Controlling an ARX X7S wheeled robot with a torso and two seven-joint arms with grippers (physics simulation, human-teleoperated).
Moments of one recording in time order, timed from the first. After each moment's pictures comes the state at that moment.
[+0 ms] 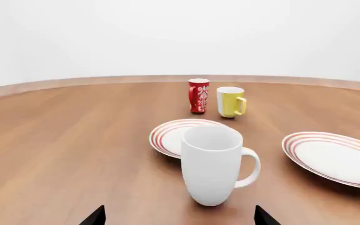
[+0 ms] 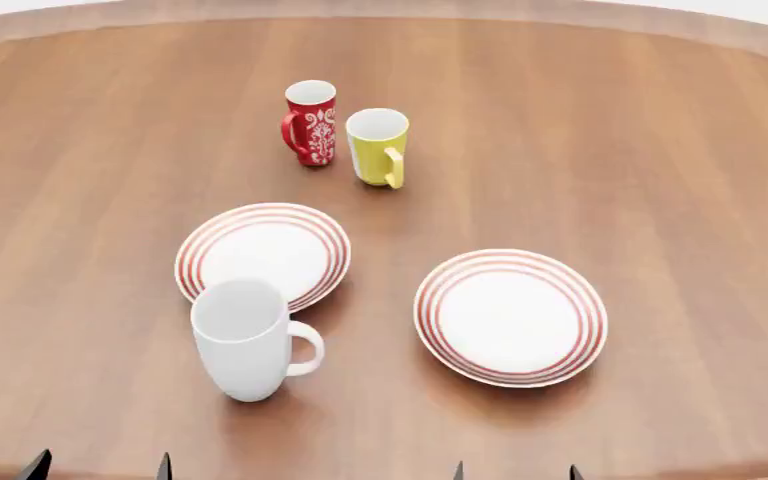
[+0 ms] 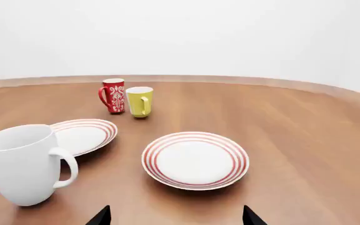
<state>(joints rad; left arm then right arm) 0.00 0.00 0.00 0.00 0.00 0.00 0.00 0.00 0.00 0.00 0.00 0.00 0.00 0.00</state>
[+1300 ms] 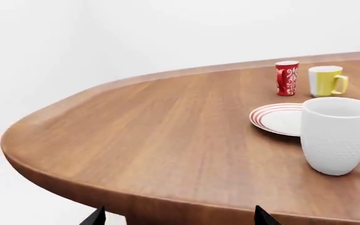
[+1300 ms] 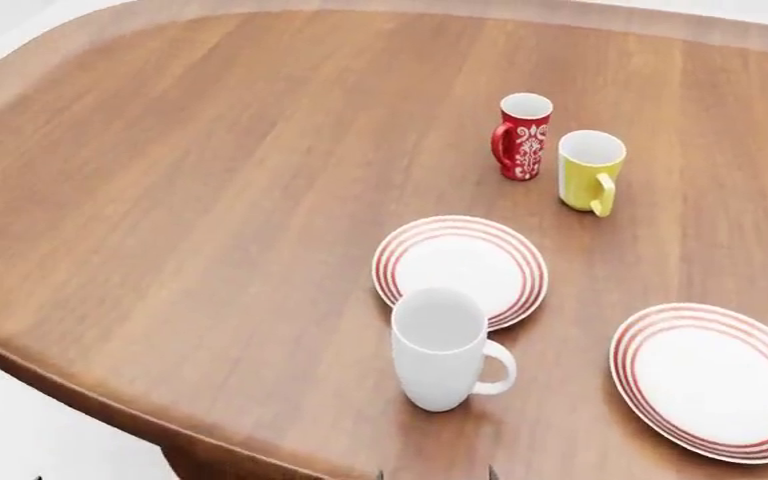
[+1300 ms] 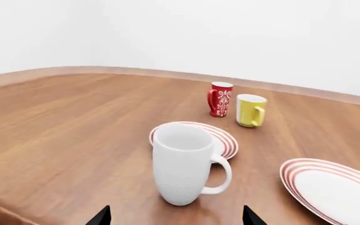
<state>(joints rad) 0.06 -0.13 0.12 -0.03 0.01 0.08 -0.11 0.07 0.10 -0.39 0.08 0.05 -0.02 0.35</state>
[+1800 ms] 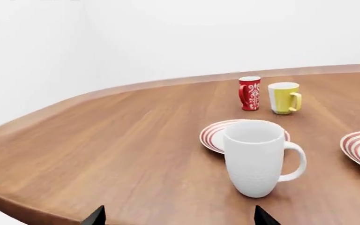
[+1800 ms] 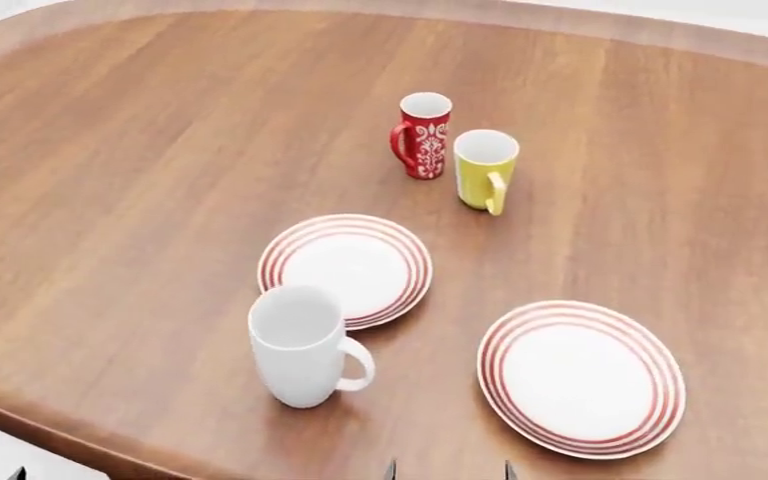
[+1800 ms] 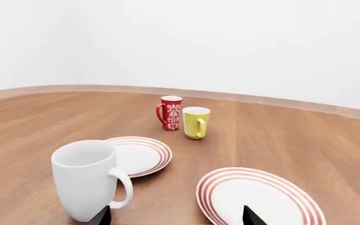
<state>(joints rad) 0.07 -0.16 0.13 0.04 -0.02 0.06 -0.13 0.04 0.13 -0.40 0.01 0.07 -0.06 0.41</state>
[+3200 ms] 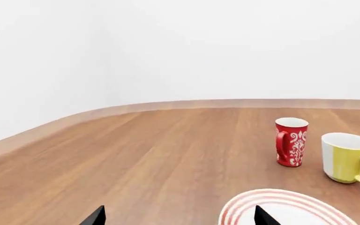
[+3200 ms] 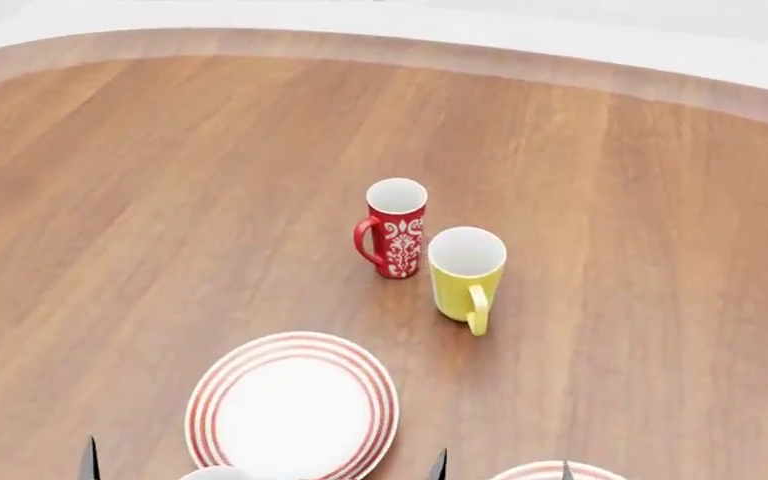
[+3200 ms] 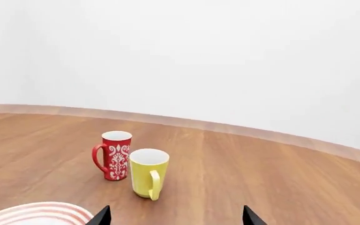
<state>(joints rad) 0.05 -0.24 0.09 0.15 -0.14 -0.02 -0.19 0.02 0.19 -0.41 -0.07 0.03 -0.06 0.57</state>
